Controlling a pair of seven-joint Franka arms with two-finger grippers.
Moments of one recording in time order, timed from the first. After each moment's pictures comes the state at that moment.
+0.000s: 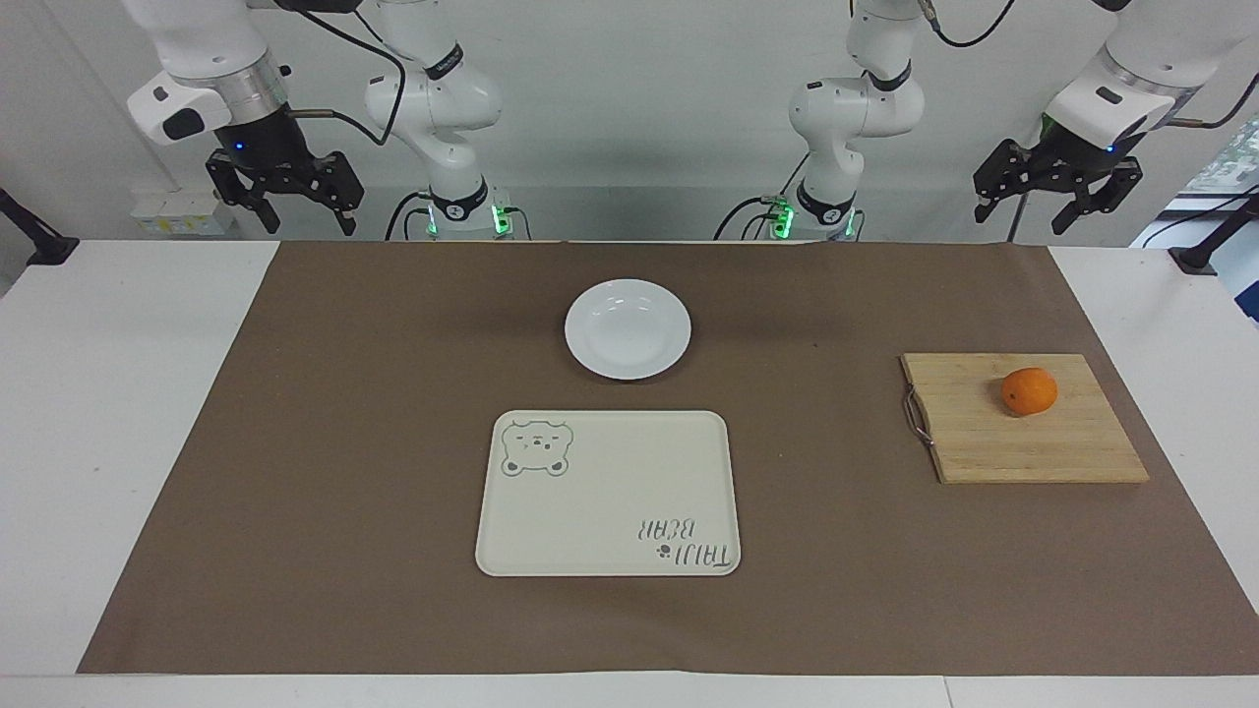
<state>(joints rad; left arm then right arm) -0.03 -0.01 0.01 -1.43 -0.03 1.36 0.22 0.07 -0.11 -0.11 -1.62 -0.01 1.52 0.03</state>
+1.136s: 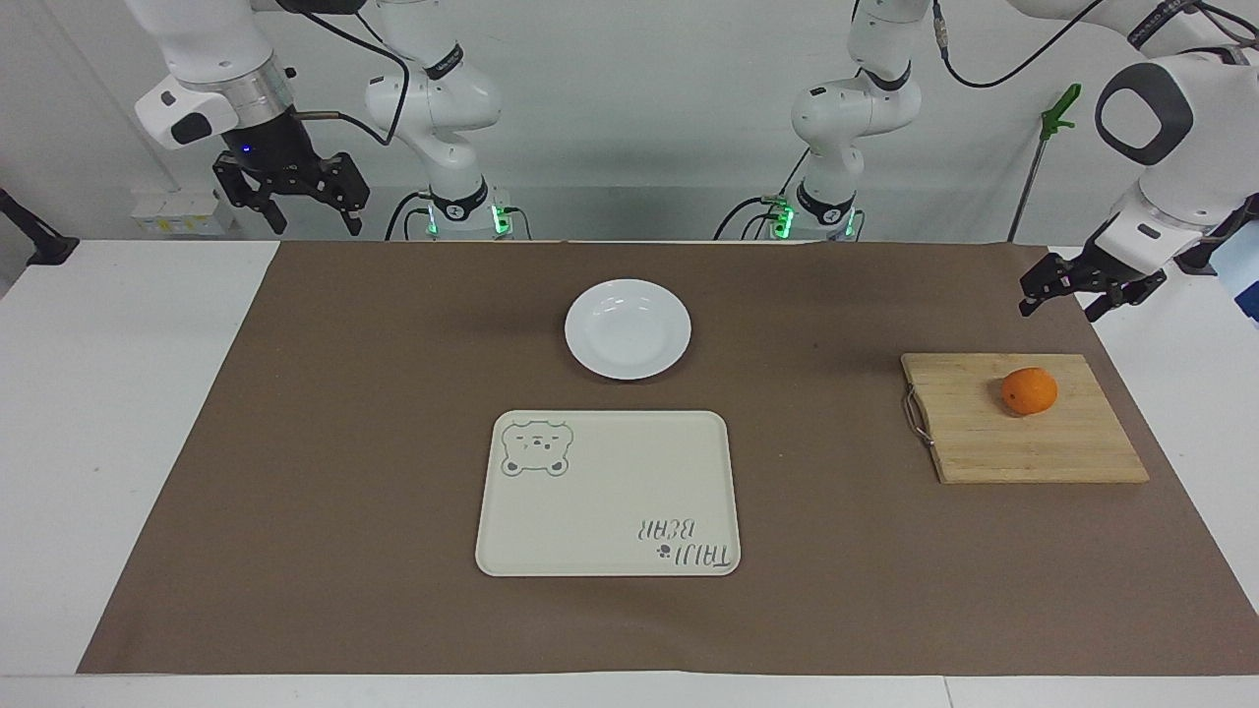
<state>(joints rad) 0.22 0.02 0.02 -1.82 -0.03 1.81 0.38 0.08 -0.11 -0.10 -1.63 0.00 1.51 0.03</state>
